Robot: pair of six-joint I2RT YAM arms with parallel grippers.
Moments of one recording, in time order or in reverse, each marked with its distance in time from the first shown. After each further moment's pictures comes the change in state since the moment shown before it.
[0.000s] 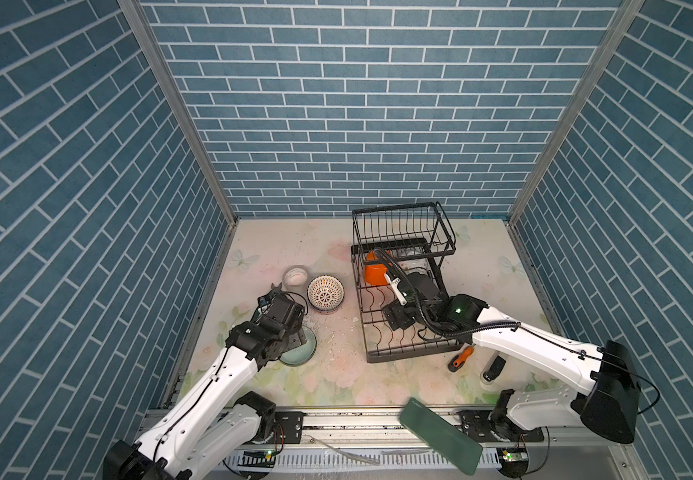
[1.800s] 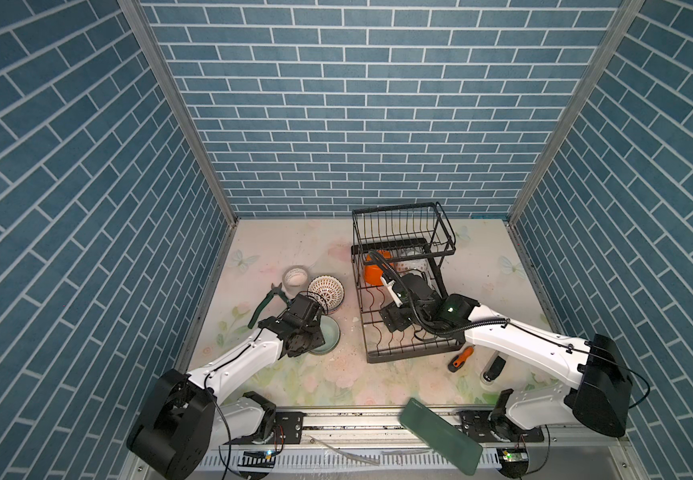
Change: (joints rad) left arm -0.043 0.304 -0.119 0.438 0.275 -0.032; right arm 0.000 0.050 -0.004 0.011 -0.012 -0.001
